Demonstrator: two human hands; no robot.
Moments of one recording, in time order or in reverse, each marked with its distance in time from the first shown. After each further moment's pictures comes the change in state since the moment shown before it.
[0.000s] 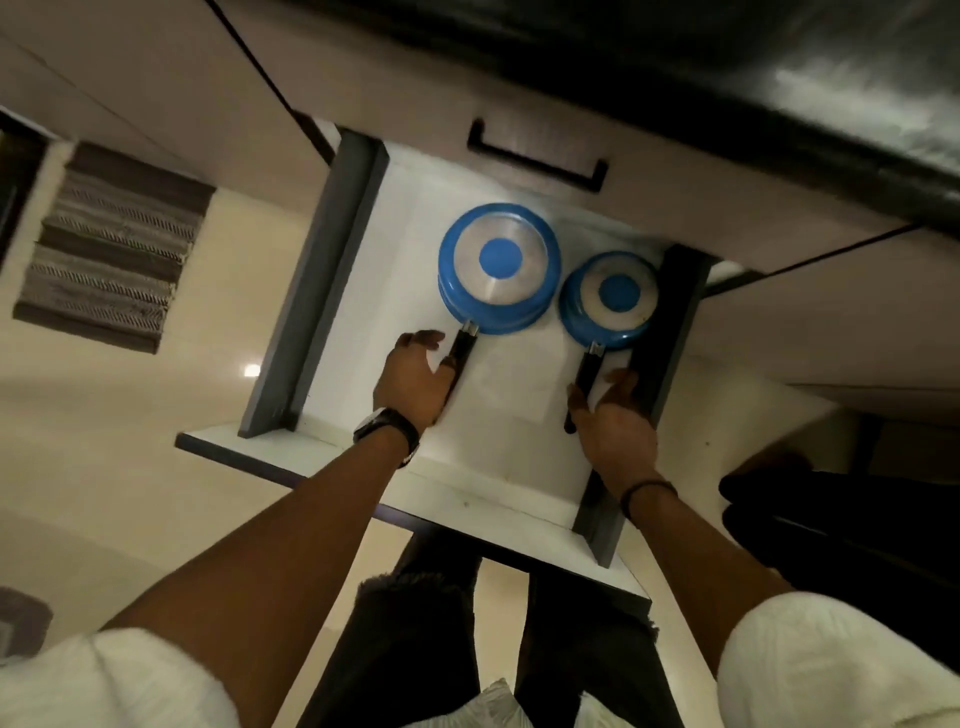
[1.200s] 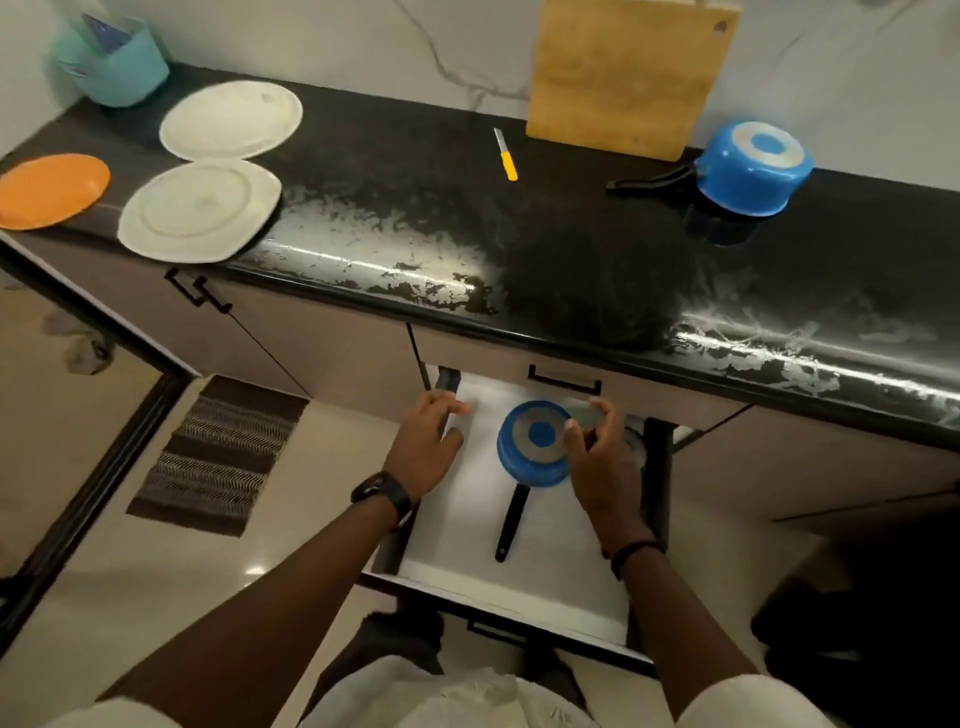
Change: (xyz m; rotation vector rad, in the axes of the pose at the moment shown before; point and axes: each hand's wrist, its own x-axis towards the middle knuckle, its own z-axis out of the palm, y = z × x) left_hand -0.081 0.118 -0.289 0.025 0.080 0.583; right_hand -0.188 -0.240 -0.138 0.460 0.371 -0.361
